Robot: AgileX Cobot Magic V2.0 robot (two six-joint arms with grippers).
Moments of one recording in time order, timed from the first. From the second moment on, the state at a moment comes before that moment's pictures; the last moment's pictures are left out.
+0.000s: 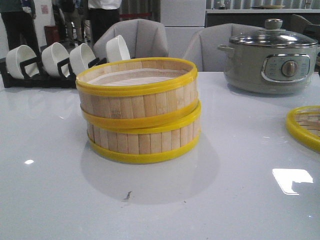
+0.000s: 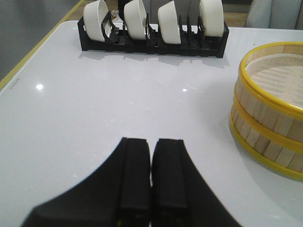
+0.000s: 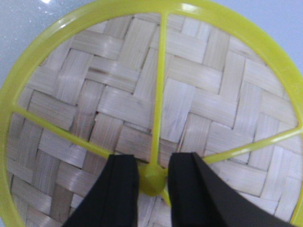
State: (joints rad) left arm -0.08 0.44 -0.36 0.05 0.32 -0.12; right arm -0.23 1.95 -1.42 0.02 0.72 0.10
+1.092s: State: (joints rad) left arm -0.08 0.44 -0.36 0.05 0.32 -0.12; right arm -0.23 1.96 -1.42 0.02 0.72 0.10
